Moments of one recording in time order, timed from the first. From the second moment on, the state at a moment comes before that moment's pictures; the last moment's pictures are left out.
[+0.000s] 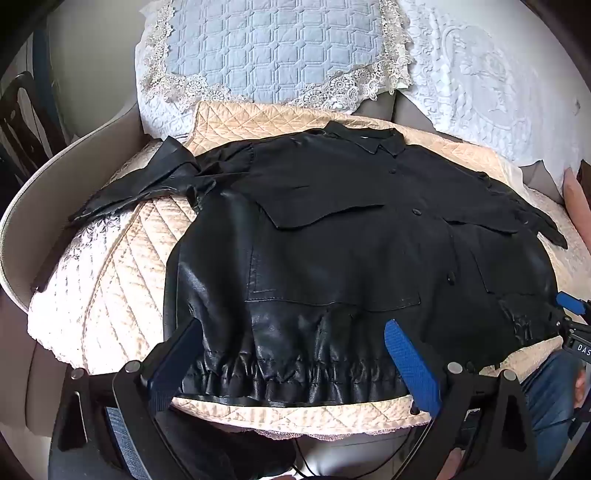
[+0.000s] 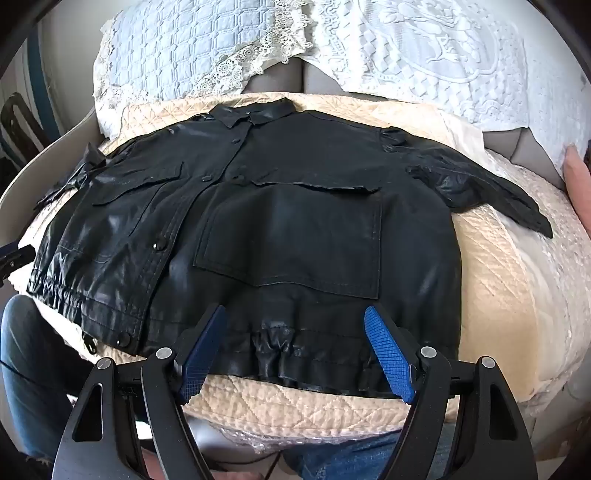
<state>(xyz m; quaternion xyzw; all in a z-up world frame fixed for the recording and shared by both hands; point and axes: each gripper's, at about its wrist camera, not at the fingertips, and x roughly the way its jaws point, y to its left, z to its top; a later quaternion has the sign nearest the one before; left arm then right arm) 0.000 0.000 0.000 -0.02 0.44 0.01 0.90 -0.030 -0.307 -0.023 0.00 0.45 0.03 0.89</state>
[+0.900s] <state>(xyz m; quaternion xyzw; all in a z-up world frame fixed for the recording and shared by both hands) -0.003 0.005 0.009 -0.02 0.44 0.01 0.90 -0.028 -0.305 -0.020 -0.01 0.45 0.03 0.89</state>
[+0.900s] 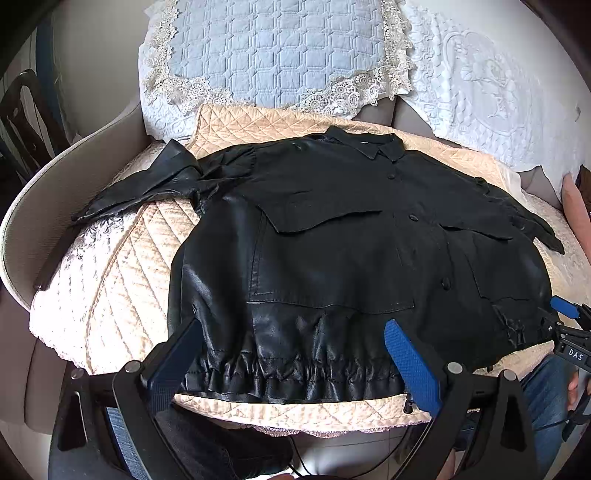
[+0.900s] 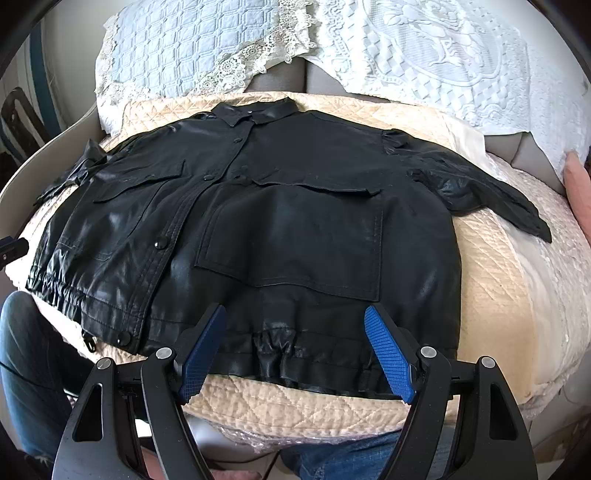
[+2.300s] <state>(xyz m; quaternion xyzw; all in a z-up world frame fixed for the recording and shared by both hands) -0.002 -0.001 0.002 -0.01 0.45 0.01 0.90 -0.029 -0.304 -0.020 -0.01 0.44 0.03 0.90</state>
